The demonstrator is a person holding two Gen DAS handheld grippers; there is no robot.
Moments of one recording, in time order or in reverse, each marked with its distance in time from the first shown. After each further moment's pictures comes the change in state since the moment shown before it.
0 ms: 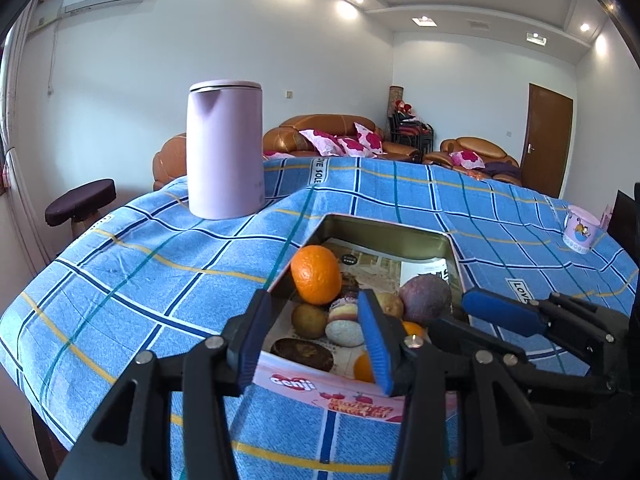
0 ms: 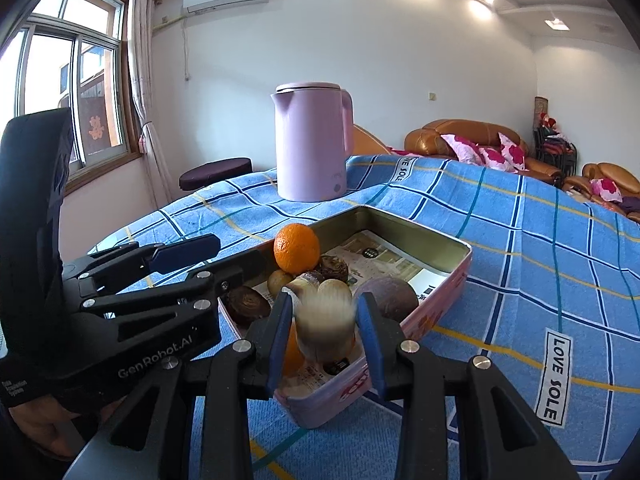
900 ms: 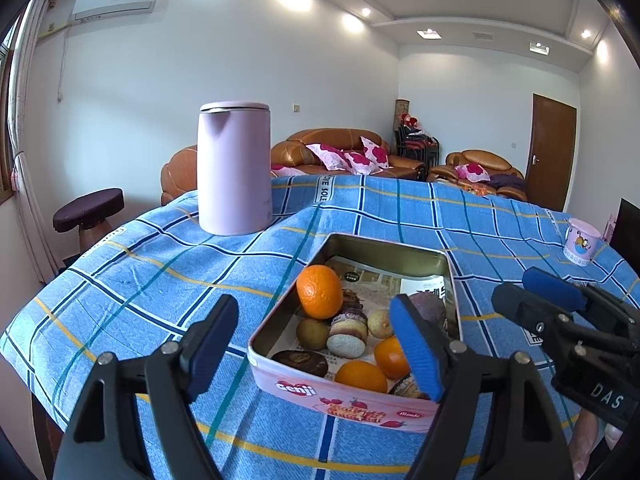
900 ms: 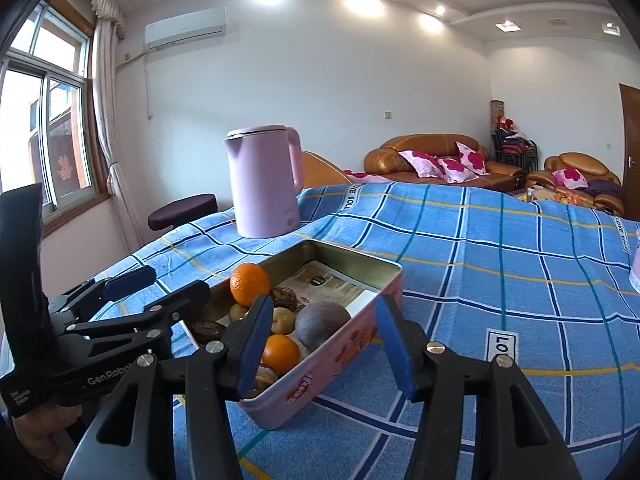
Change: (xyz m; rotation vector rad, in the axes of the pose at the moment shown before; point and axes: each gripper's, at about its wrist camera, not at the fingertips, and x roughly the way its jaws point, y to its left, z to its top) left arm -0.017 0.000 0.007 -0.008 -0.053 0.023; right arm -0.039 -0.029 0.006 0.107 -0.100 -0.128
